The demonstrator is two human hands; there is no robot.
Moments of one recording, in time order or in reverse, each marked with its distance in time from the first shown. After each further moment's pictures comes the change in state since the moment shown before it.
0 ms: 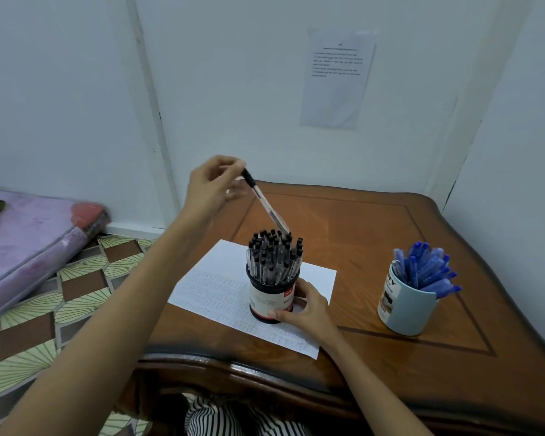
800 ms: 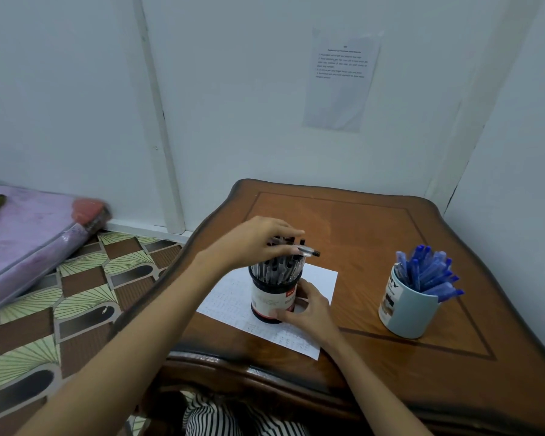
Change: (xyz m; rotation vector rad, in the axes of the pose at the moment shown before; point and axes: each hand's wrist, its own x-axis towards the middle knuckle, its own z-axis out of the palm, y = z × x) left_hand -0.019 -0.043 0.022 0.954 -0.737 0.365; right_hand 0.000 -0.001 0.000 -0.030 0.000 0.002
